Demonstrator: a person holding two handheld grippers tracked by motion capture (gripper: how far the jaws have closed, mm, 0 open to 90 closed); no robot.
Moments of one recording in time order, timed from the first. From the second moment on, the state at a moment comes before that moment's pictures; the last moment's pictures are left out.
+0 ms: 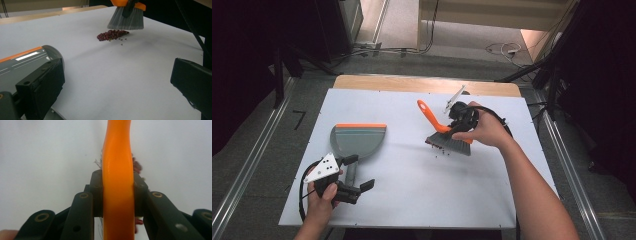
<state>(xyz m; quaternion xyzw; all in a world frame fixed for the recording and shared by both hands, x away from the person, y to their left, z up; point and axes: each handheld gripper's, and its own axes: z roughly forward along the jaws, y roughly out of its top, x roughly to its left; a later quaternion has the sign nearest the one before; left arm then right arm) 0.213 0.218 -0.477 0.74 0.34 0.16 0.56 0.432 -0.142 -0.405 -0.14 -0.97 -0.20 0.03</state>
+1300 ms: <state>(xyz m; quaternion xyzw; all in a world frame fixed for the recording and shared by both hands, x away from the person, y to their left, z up) 0.213 0.218 -0.476 0.74 0.34 0.16 0.56 0.430 -0.161 -0.407 -0.24 -0.94 -0.24 0.01</state>
